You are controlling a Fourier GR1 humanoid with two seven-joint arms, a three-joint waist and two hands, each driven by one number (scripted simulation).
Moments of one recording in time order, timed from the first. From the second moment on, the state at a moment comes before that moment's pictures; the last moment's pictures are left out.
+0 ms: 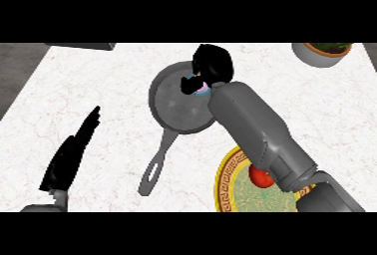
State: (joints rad) left arm -0.01 0.25 -0.09 -1.59 -0.15 0.02 0.14; right arm -1.16 0.00 0.35 -0.47 0.62 -0.31 0.43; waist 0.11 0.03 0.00
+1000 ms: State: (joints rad) left arm -0.05 0.23 -0.11 -1.56 -0.16 0.01 0.14; right arm -1.11 0.00 0.09 -0.43 0.13 -0.60 0.11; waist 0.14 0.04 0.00
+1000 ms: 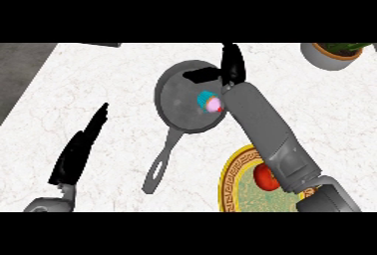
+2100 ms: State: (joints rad) left arm 0.06 0.24 -0.01 -1.61 -0.15 0.02 0.15; right arm -0.83 -0.23 -0.14 -0.47 -0.03 -0.52 -0.32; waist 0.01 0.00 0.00
